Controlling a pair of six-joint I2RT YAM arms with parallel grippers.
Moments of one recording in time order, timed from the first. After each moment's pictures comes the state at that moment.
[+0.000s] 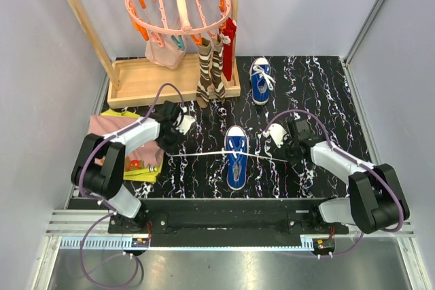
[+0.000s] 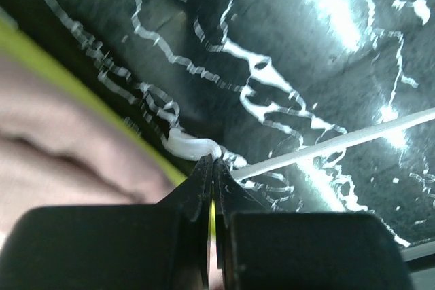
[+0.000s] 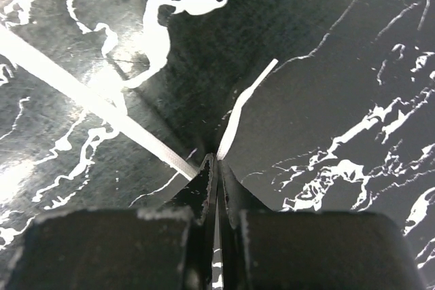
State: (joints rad) left arm -0.35 1.57 0.92 -0.66 0.05 0.28; right arm 0.31 1.31 0.60 -0.39 -0.09 -0.59
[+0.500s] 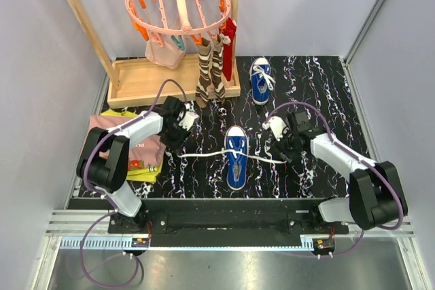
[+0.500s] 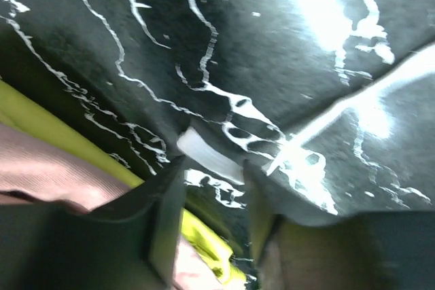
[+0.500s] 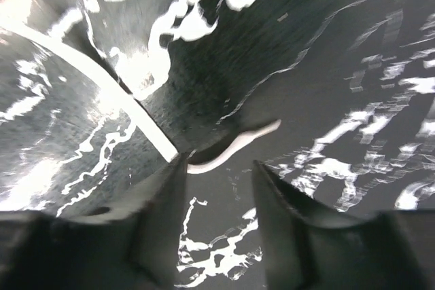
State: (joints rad) left arm -0.36 1.67 1.02 -0.69 0.11 0.26; right arm 0.31 1.35 0.71 -0.49 -0.13 -0.54
